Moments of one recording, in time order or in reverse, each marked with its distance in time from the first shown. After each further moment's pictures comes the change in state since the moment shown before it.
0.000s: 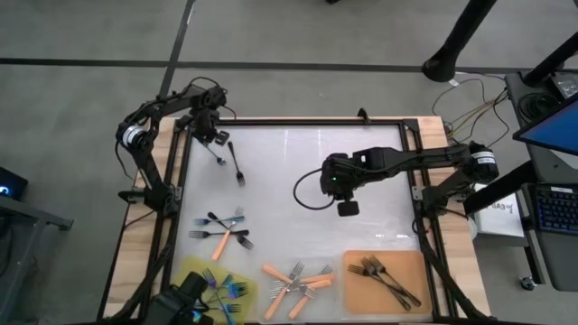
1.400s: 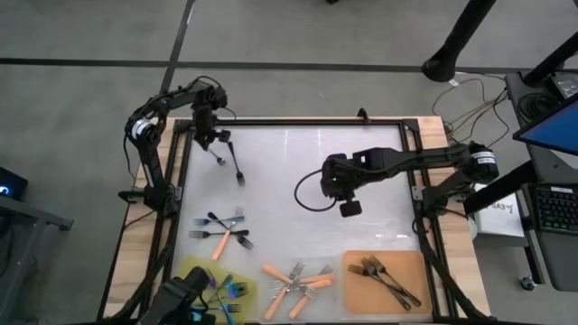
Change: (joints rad) left arm 0.018 0.114 0.122 -0.212 0.132 -0.212; right arm 0.000 0.000 -0.008 -0.004 -0.001 -0.087
